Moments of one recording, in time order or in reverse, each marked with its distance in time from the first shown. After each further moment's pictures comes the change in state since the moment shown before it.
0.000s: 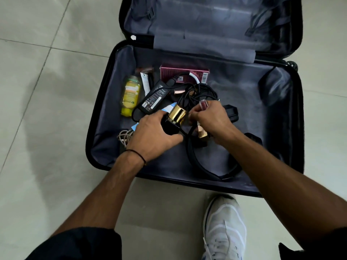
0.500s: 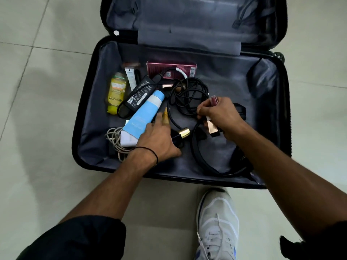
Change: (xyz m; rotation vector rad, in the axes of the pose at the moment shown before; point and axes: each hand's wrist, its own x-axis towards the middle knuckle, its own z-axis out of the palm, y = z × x) left_hand 0.004 0.011 0.043 0.428 -0.352 -0.003; right_hand 0.001 0.026 -0.046 0.102 0.005 0.011
